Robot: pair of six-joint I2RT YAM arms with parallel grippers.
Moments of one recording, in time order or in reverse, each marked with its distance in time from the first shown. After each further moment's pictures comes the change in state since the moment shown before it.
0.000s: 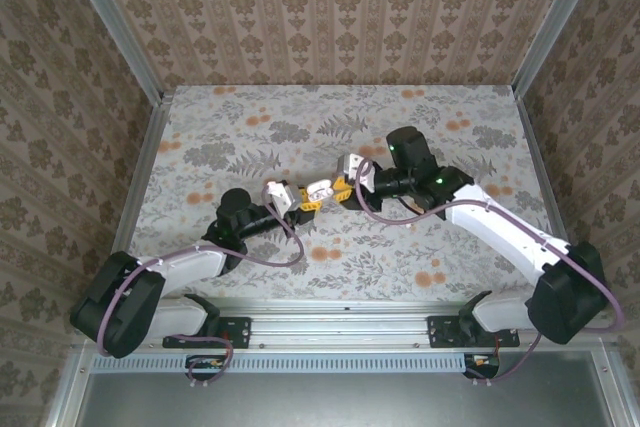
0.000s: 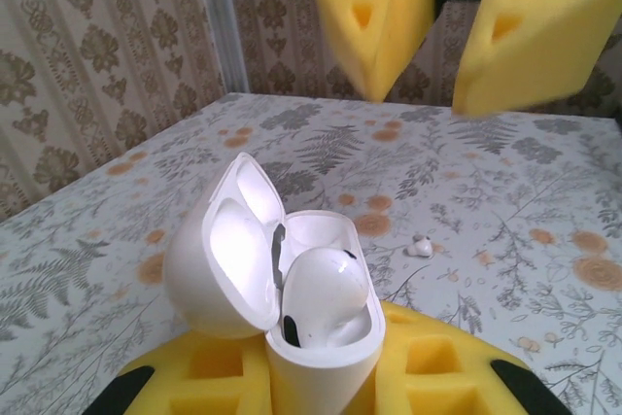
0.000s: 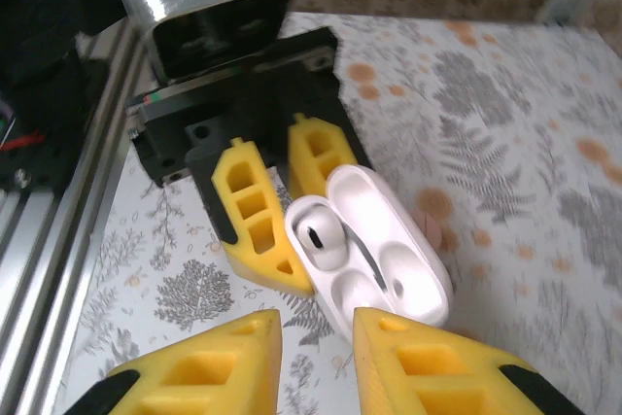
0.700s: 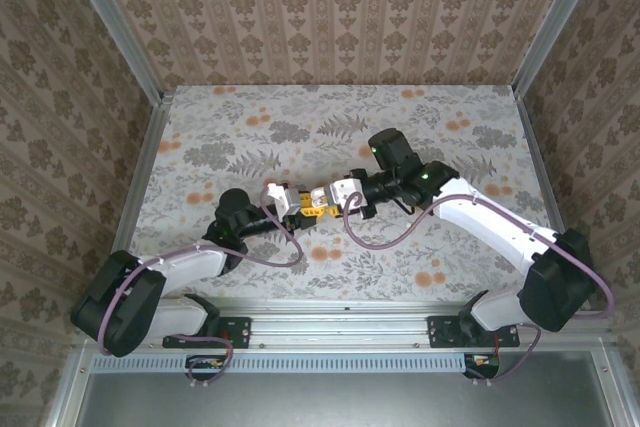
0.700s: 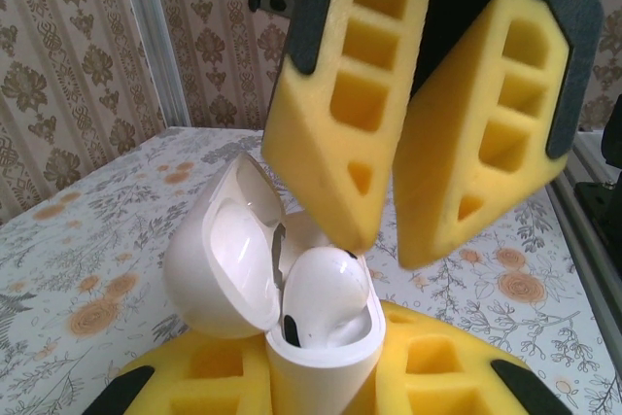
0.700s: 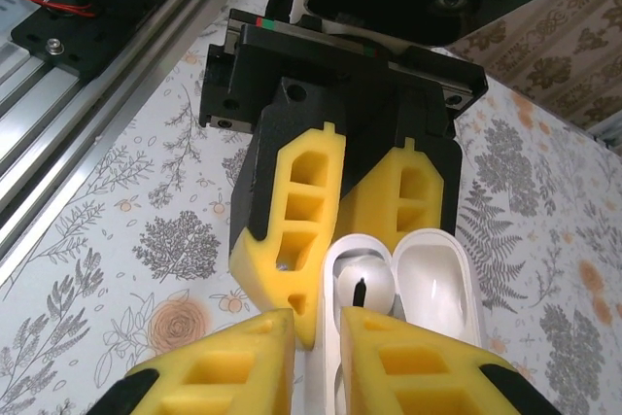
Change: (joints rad) left arm -0.002 0.006 0.002 0.069 0.159 -0.048; right arm 0.076 0.100 0.090 -0.137 -0.047 -0.542
